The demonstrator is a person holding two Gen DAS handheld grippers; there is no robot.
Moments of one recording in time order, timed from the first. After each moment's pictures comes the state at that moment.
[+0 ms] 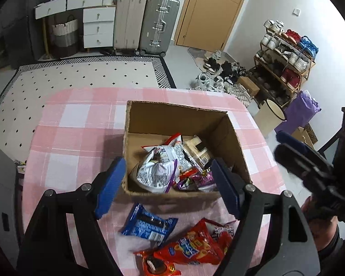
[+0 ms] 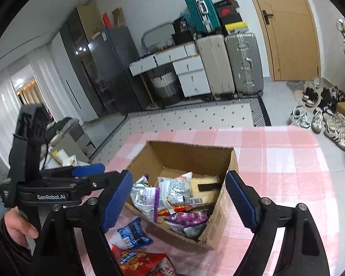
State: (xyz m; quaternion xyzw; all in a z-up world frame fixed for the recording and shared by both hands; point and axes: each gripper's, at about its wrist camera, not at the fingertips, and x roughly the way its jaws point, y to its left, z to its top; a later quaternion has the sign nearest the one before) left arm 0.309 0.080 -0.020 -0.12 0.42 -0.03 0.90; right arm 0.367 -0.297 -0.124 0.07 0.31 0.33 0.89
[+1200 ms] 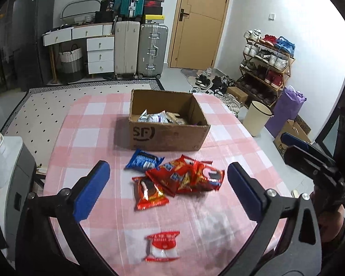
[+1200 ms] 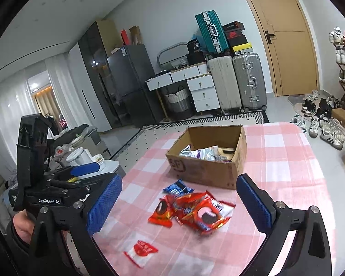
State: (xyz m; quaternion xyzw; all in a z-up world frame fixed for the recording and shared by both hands) left arm 0.039 0.040 0.043 -0.07 0.34 -0.04 0.94; right arm 0.125 -0.353 -0.091 0.08 0.26 0.35 0.90
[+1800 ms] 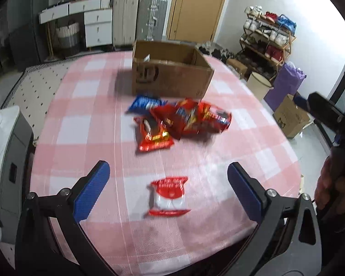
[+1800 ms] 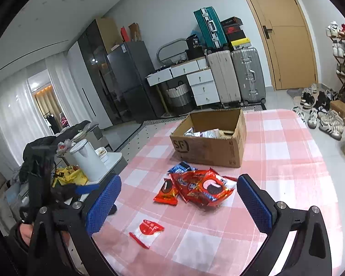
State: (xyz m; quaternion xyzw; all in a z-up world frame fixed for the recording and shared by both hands) left arm -0.006 0.044 -0.035 -0.07 0.43 -0.05 0.90; right arm 0.088 -0.359 -0.113 0.08 0.28 0.34 0.89
